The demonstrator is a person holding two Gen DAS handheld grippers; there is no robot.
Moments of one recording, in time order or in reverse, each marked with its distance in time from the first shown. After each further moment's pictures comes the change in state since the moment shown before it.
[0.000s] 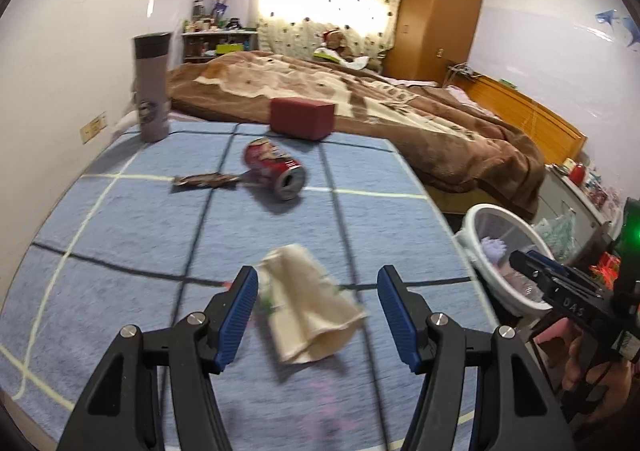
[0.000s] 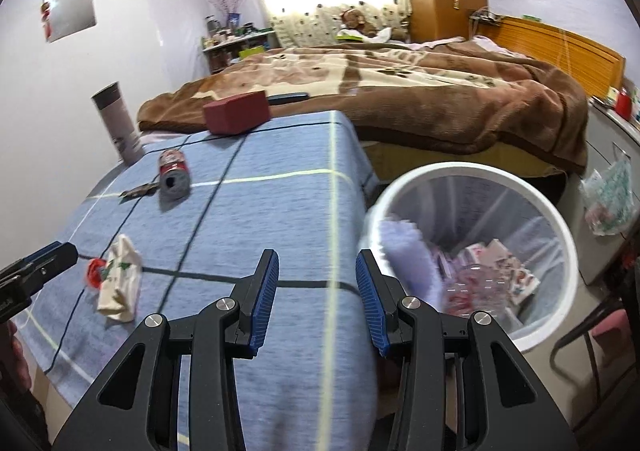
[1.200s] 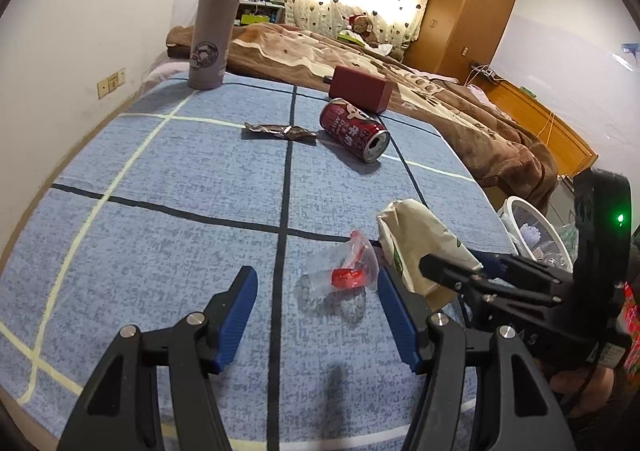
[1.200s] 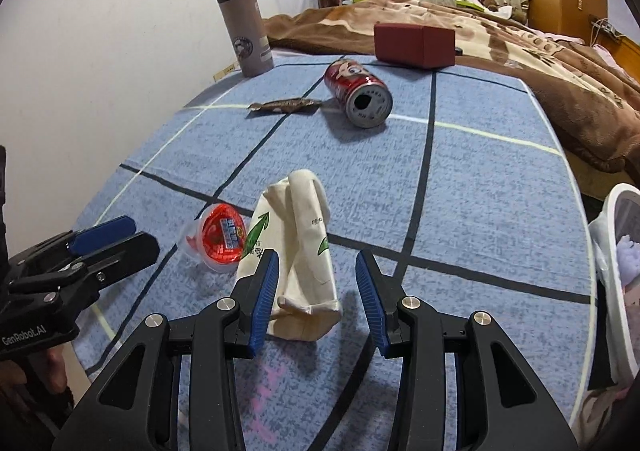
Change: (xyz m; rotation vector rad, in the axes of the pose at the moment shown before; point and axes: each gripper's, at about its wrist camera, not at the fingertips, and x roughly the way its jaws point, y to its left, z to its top) left arm 0.006 0.092 -0.026 -0.095 0.077 -0.029; right arm 0.049 0.135 -0.020 -0.206 0.200 0.278
